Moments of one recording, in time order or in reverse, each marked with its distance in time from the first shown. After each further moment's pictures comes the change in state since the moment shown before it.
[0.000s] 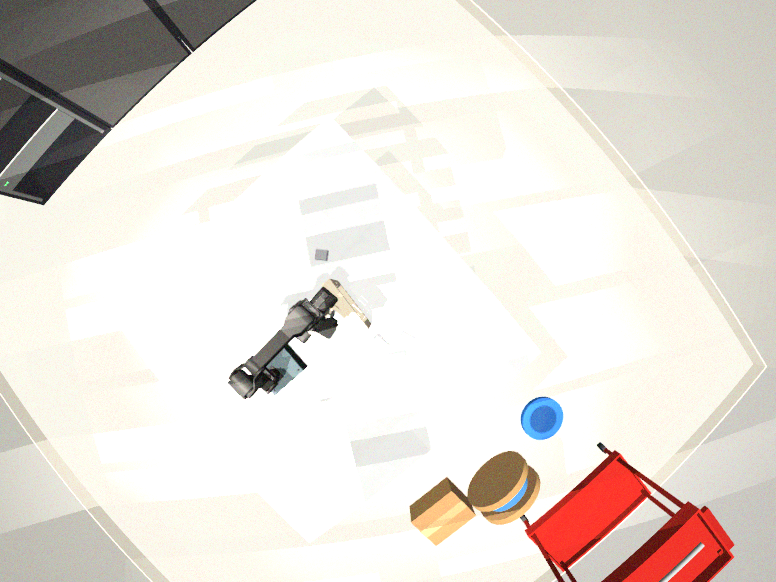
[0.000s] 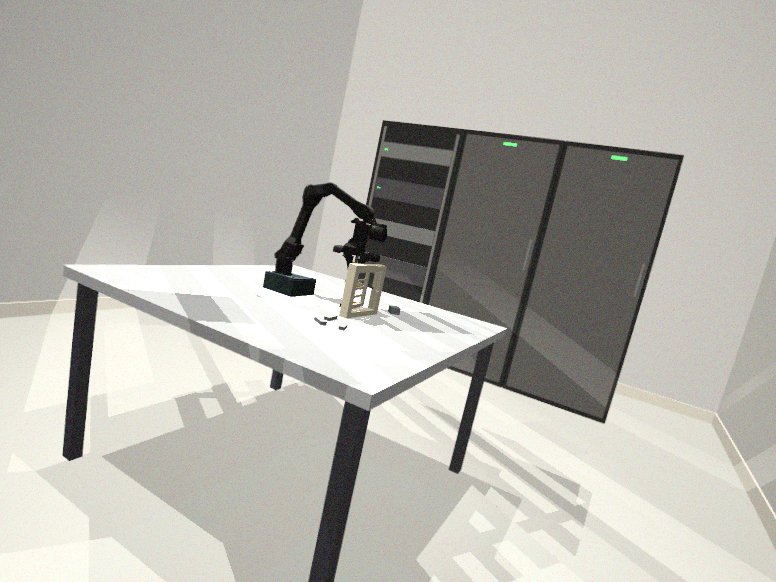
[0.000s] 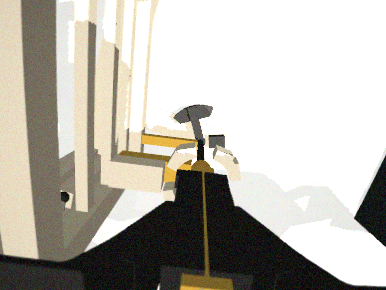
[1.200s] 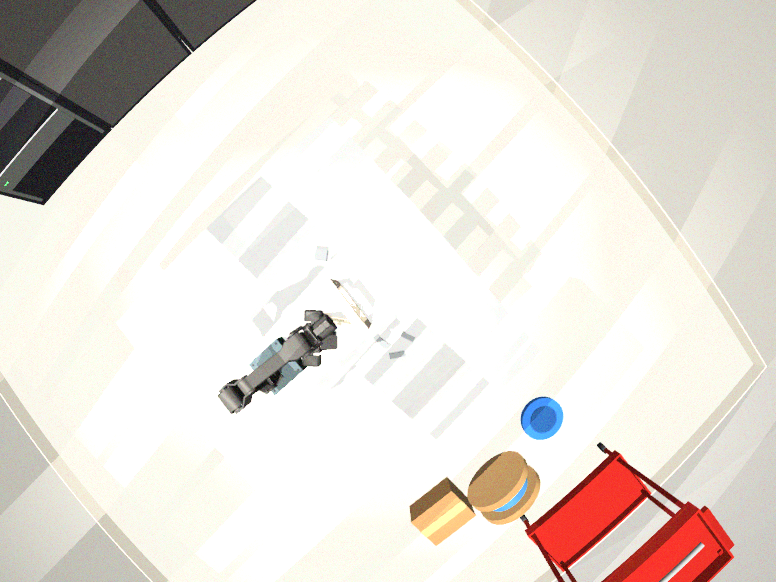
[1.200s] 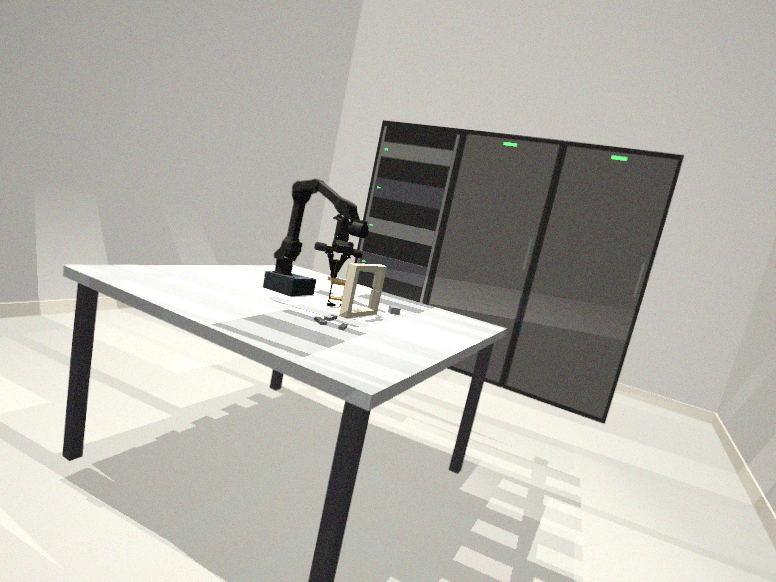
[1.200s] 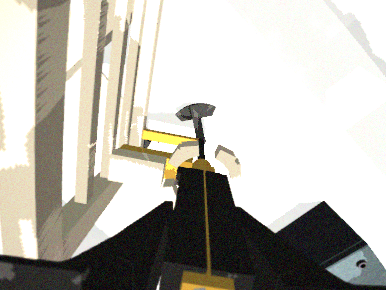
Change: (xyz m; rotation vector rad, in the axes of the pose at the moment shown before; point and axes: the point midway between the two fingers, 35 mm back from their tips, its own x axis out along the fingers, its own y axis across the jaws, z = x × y) arm 0.001 -0.062 0.040 -0.602 -0.007 -0.007
